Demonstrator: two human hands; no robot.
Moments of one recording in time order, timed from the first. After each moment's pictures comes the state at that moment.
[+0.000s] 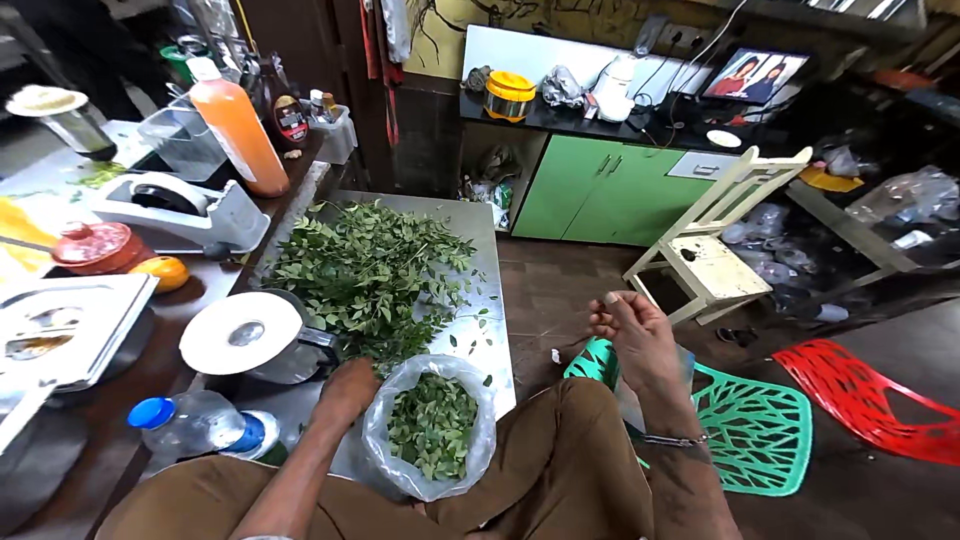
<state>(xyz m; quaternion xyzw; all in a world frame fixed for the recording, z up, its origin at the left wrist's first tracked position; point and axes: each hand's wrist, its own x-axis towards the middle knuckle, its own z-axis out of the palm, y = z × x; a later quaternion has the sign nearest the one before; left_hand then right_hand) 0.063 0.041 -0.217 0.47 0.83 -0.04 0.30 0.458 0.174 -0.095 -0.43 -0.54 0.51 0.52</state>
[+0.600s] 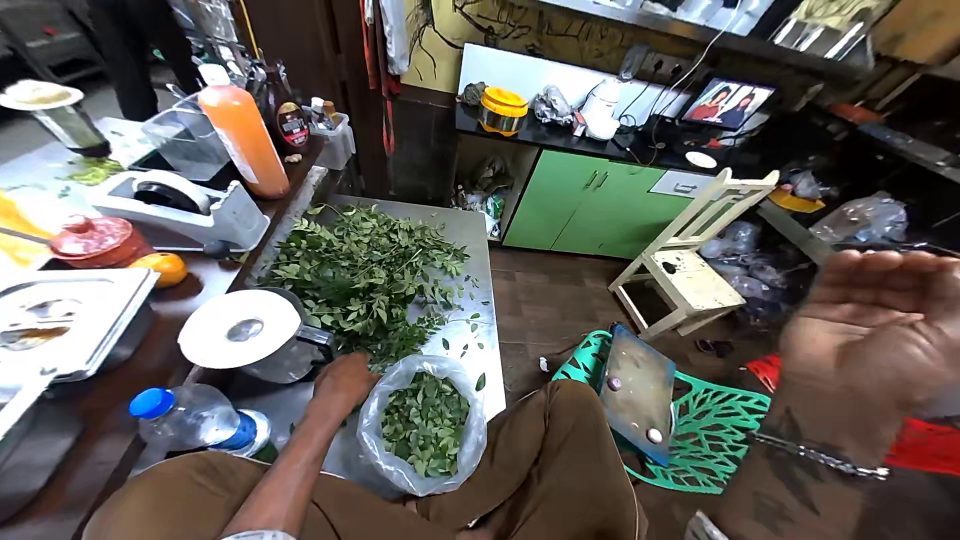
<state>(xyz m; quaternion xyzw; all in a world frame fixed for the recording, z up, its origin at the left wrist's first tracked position) 0.061 0.043 -0.209 0.48 0.83 -0.03 0.29 0.546 0.161 0.046 -0.19 -0.43 0.33 0.81</state>
